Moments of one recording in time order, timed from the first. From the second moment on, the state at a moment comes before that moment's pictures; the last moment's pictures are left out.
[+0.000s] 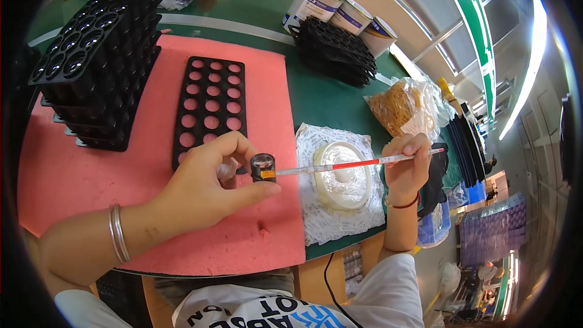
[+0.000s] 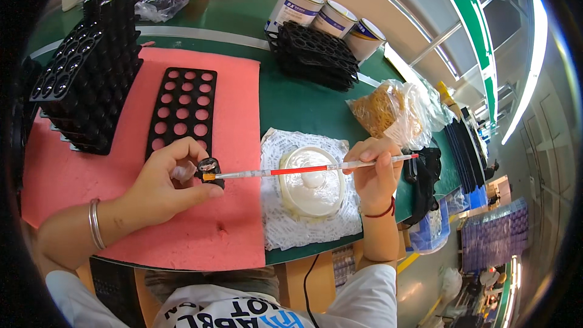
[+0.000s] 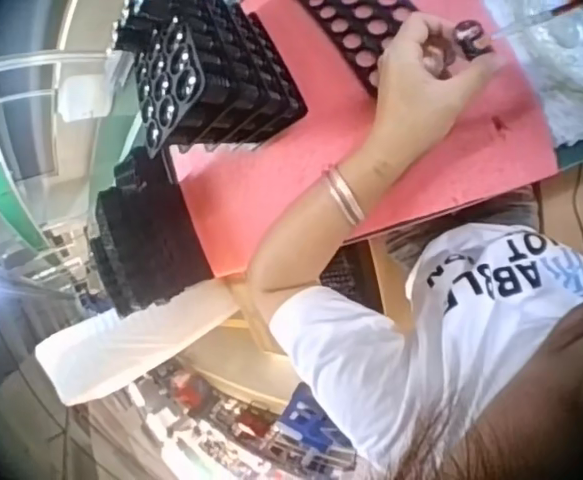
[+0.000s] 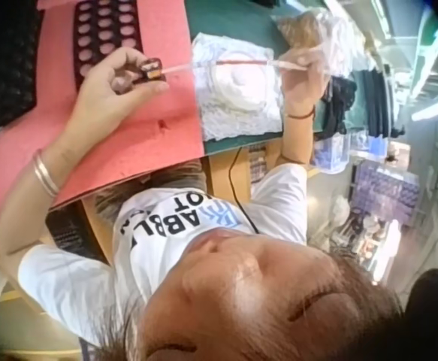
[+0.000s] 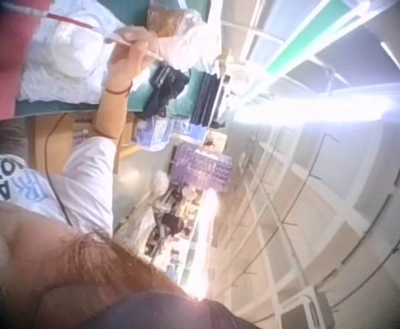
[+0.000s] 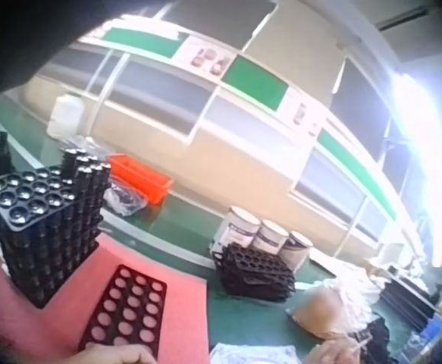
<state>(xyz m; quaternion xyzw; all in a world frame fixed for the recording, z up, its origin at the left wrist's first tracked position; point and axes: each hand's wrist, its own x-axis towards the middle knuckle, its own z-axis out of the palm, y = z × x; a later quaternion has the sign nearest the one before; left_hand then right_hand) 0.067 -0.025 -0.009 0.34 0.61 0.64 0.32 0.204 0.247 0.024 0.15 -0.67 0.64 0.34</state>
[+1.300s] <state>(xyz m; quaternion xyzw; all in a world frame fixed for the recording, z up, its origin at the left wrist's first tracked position) 0.071 -0.024 -0.008 0.34 0.56 0.68 0.31 0.202 0.261 0.027 0.09 -0.64 0.65 0.40</state>
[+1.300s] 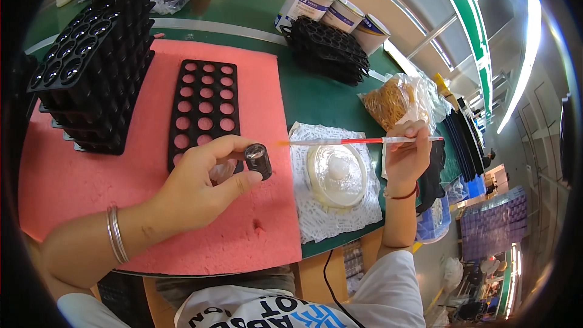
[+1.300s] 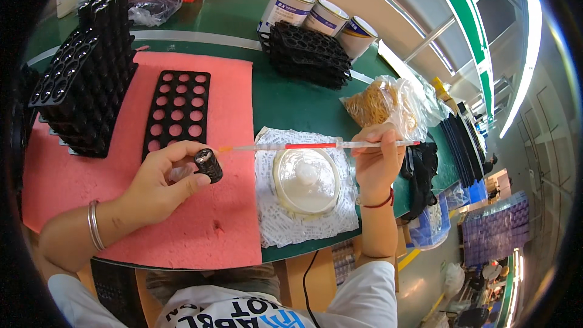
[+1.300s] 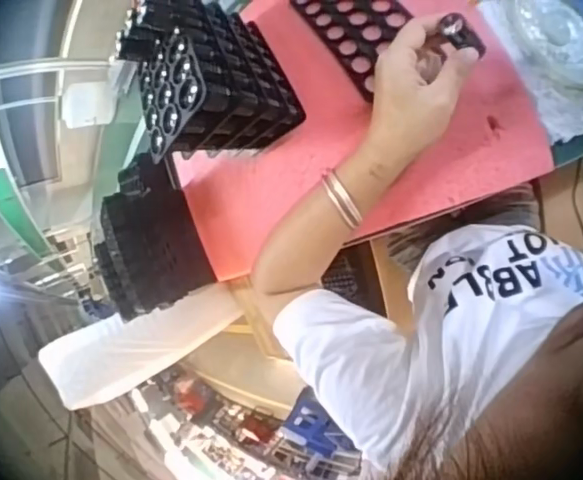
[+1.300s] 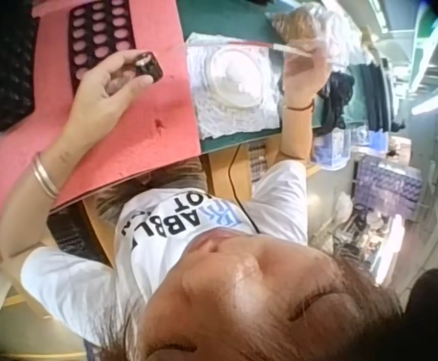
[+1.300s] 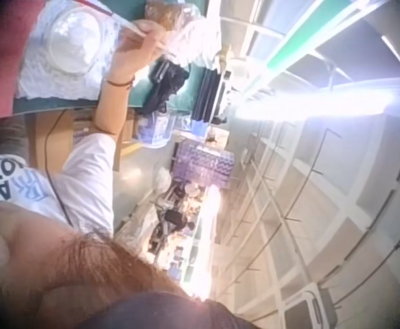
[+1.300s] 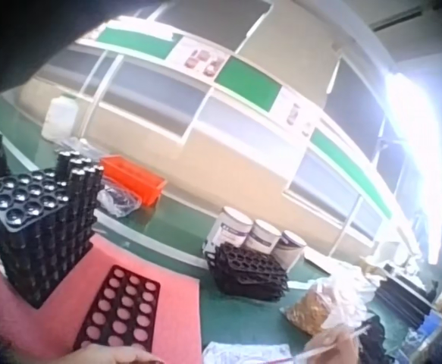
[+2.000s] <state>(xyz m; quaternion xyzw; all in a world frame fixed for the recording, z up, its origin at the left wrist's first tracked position) 0.072 -0.024 -0.009 0.35 0.58 0.67 0.31 0.200 0.251 0.029 0.07 -0.64 0.67 0.37</state>
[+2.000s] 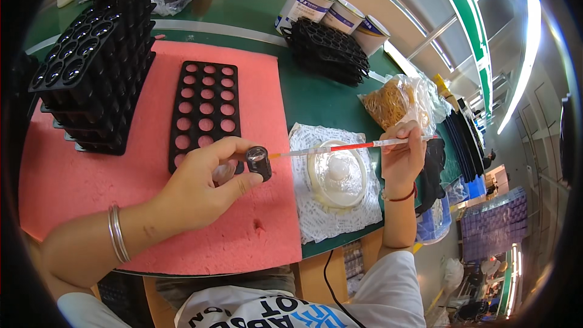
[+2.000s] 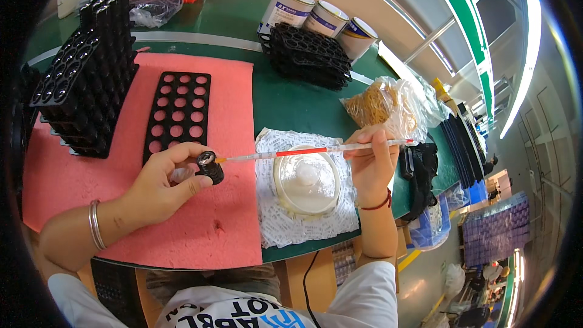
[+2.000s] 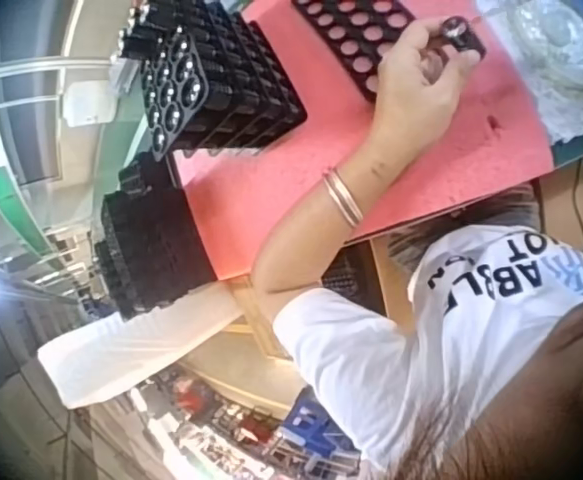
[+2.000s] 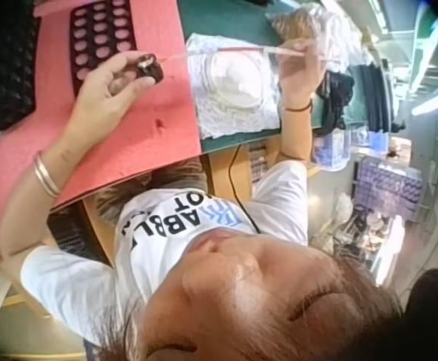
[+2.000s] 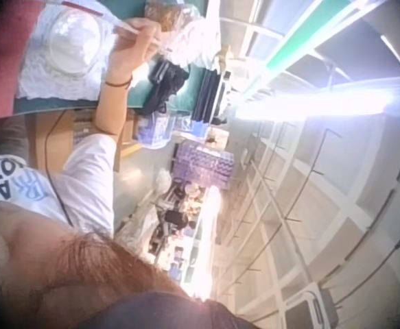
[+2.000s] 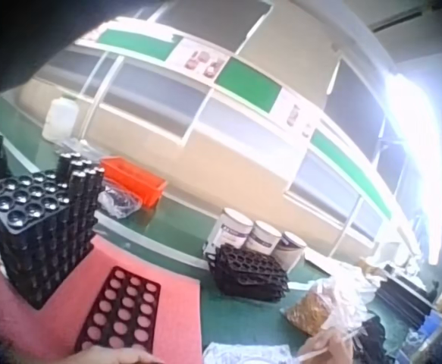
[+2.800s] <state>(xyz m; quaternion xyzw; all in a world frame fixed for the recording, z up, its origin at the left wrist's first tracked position) 0.068 -0.036 0.025 0.60 0.66 0.44 -0.11 0.201 0.255 0.032 0.03 -0.58 0.70 0.42</state>
